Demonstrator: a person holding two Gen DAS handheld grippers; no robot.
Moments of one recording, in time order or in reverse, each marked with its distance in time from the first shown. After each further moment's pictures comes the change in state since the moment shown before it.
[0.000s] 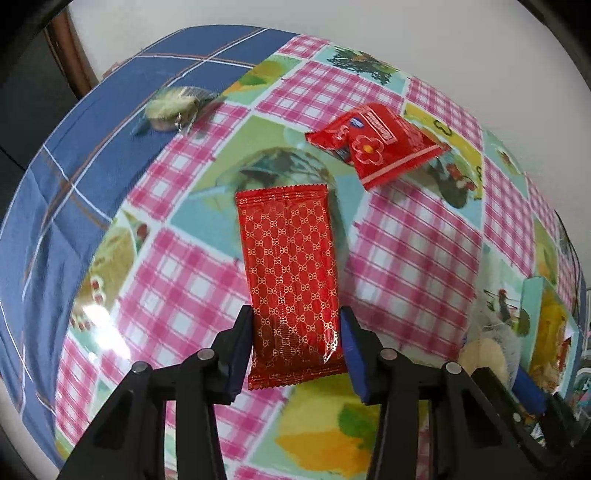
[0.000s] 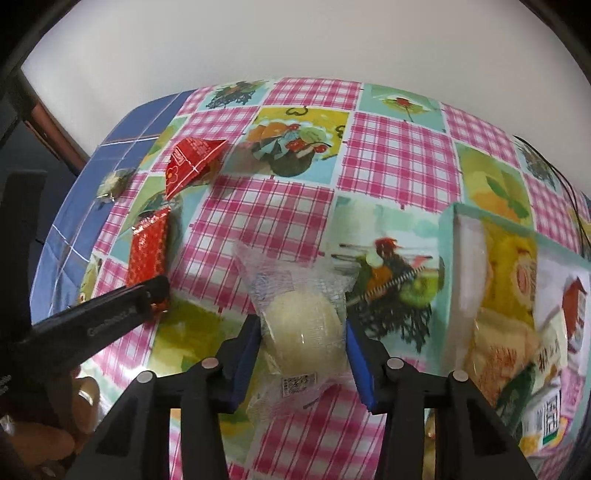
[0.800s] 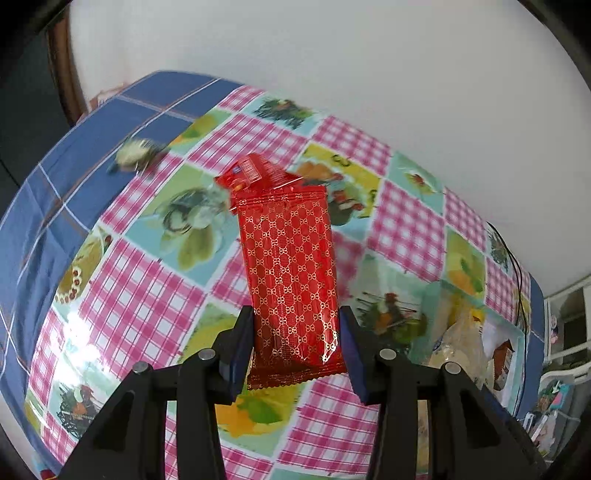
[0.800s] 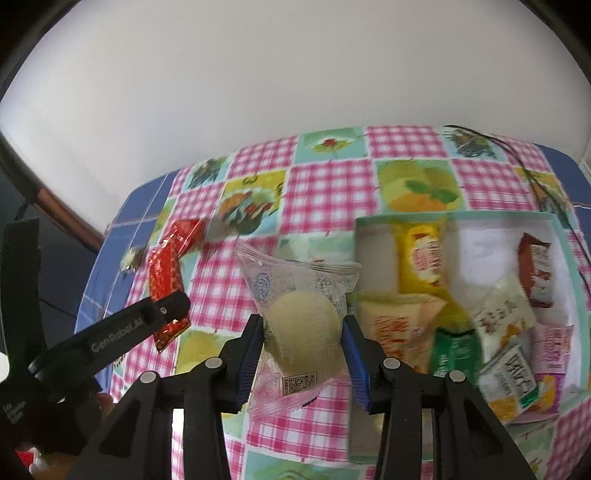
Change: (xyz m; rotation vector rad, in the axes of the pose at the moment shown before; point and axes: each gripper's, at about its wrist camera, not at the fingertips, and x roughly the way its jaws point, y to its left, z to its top) left arm -0.080 -0.068 -0.021 0.018 -0.151 -0.112; right arm -0.075 -0.074 -0.021 0.224 -0.175 0.083
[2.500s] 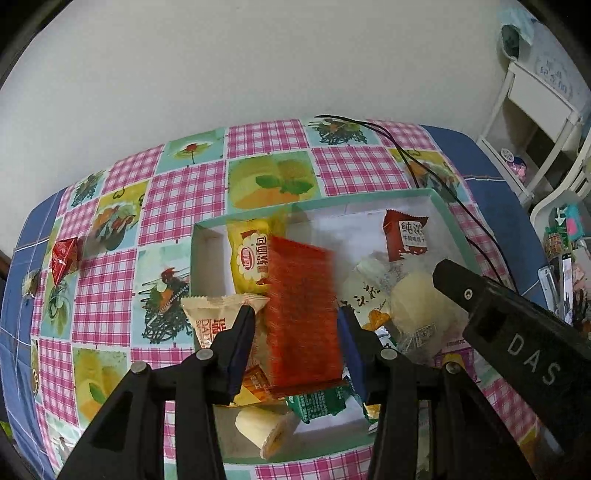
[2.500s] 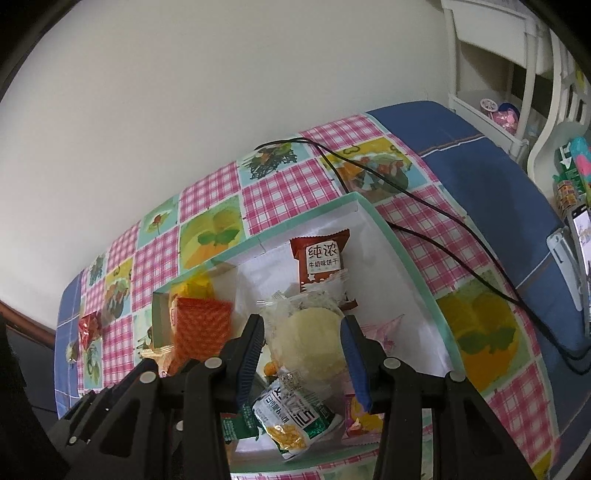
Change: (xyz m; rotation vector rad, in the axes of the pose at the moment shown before) left arm 0.008 -0.214 -0.085 0.604 -0.001 -0.054; right arm -0.060 -0.200 -0.004 0.336 -0.096 -0.196
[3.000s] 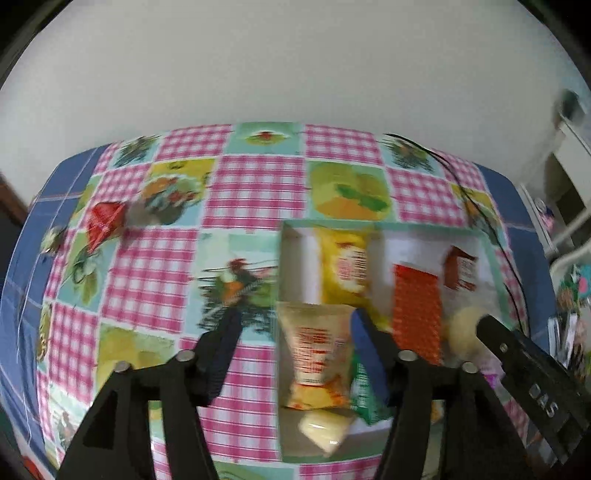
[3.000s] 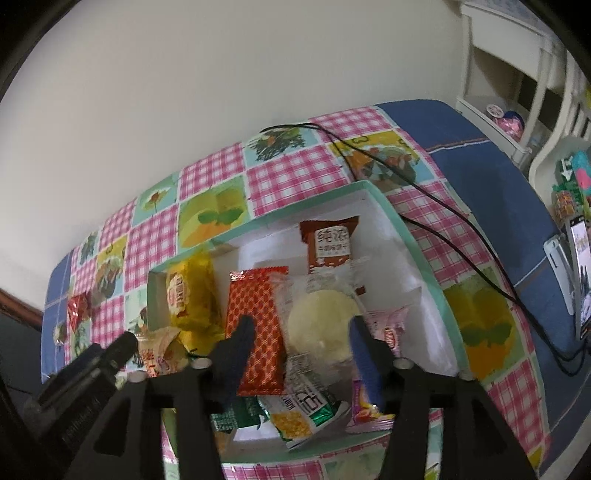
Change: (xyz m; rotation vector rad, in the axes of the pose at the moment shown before) left arm -0.005 0.080 0.005 -0.207 0.015 0.055; right arm 0.006 0.021 -0.005 -0.071 0.051 -0.047
